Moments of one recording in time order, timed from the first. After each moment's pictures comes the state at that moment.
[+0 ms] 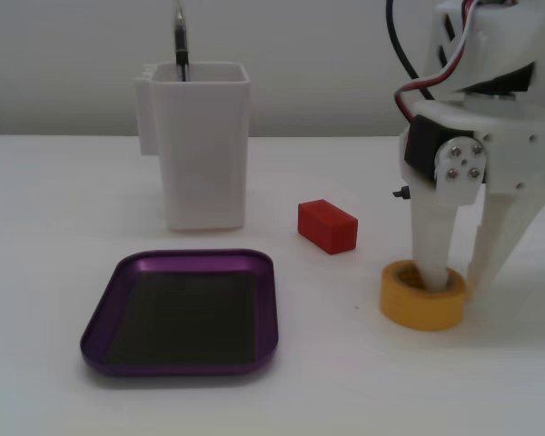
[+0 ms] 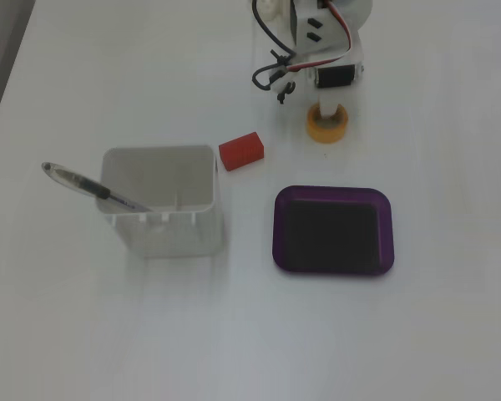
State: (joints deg) arm -9.5 103.6 123.0 56.2 -2.4
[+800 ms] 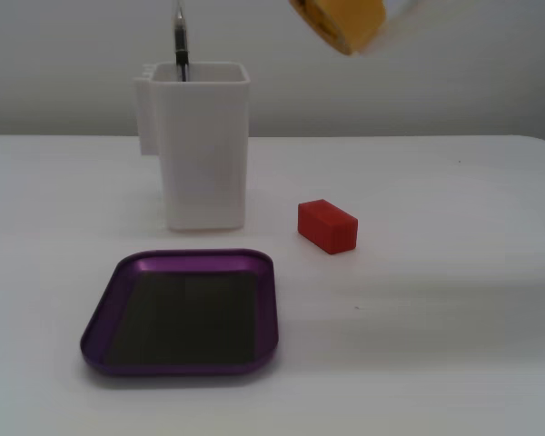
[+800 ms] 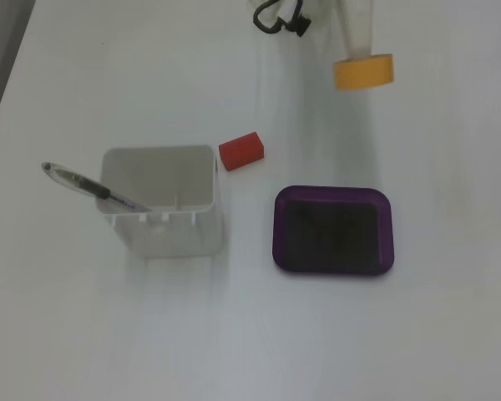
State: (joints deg) arm -9.5 129.1 108.5 51.2 -1.8
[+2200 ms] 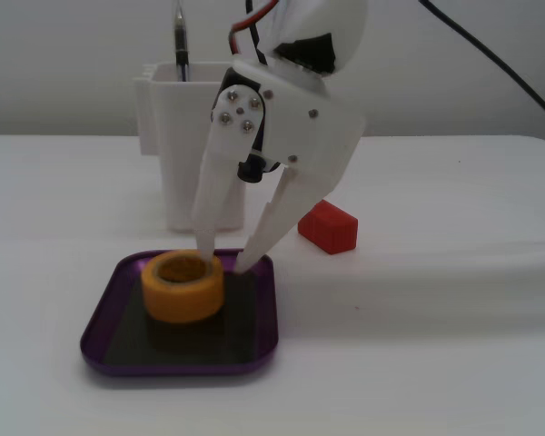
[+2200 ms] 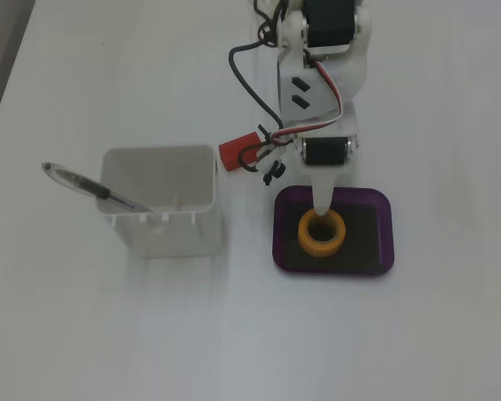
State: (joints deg) arm -2.8 76.6 85.6 45.5 -1.8
